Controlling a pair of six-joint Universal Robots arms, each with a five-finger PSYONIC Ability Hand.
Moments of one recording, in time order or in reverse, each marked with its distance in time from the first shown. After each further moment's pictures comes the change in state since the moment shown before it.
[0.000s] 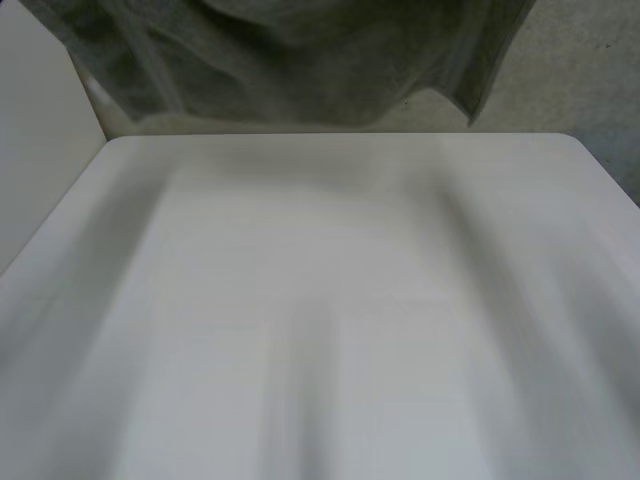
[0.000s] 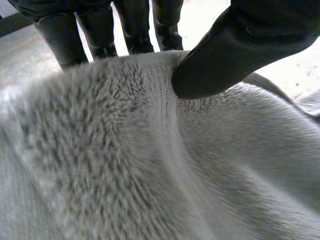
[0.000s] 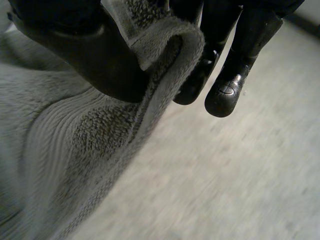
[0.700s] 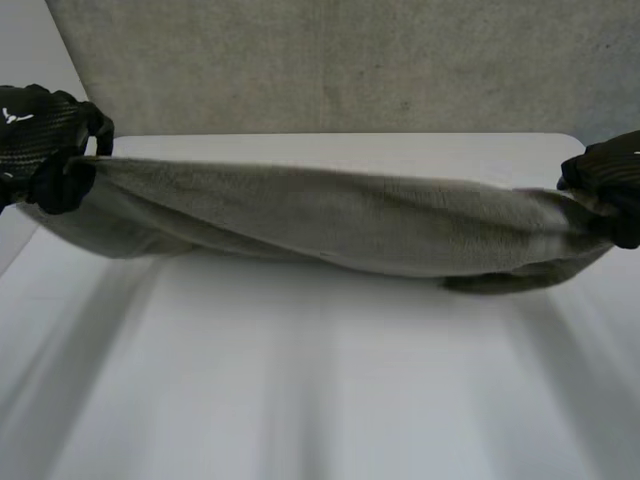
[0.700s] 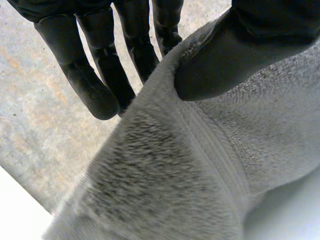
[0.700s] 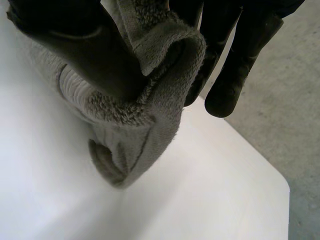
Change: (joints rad) left arm 0.186 0.489 -0.723 -0.519 0.251 0.268; right arm -0.348 -0.262 0.407 1.047 -0.148 -0.291; left_hand 0.000 -0.009 -0.005 0.000 -0.013; right_hand 0.000 0.000 -0.015 0.000 -0.005
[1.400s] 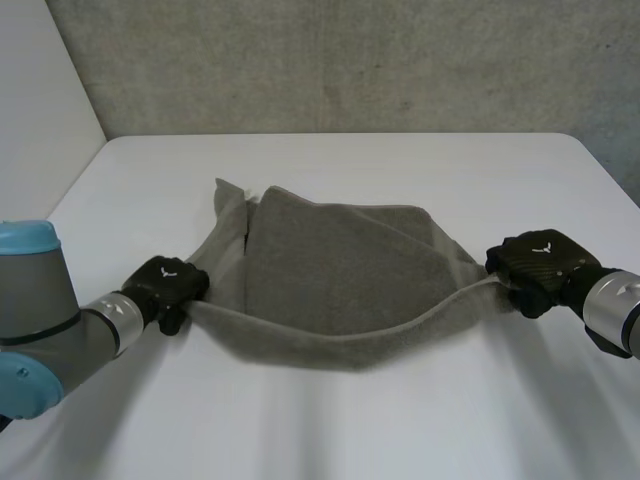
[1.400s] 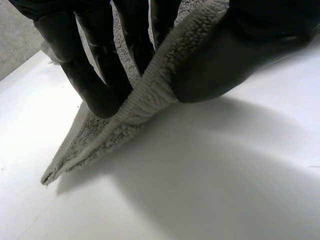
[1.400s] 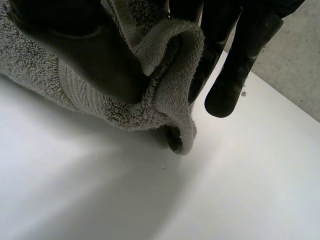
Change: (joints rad) left arm -0.197 -0.751 0.066 0.135 -0.184 0.247; right arm 0.122 0.278 0.345 -0.580 0.054 0.083; left_hand 0.000 -0.011 -0.029 -0.012 -0.027; right_hand 0.000 0.000 0.000 0.000 0.000
